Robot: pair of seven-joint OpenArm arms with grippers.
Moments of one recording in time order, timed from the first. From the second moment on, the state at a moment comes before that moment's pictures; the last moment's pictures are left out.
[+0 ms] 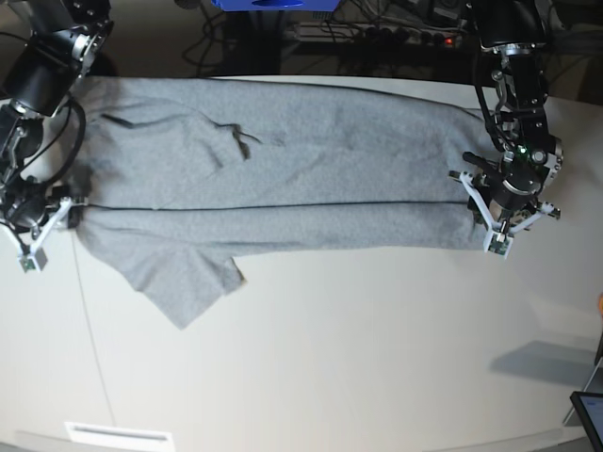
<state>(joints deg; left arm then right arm) 7.3 -21.1 -15.5 101.5 -2.2 -23.8 52.5 9.4 14.3 33.2 78.7 14.6 41.0 -69.0</state>
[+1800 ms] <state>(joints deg) 11.3 -21.3 -26.4 105.2 -2.0 -24.1 51.9 44.3 11.4 1.6 32.1 14.2 40.8 -44.8</state>
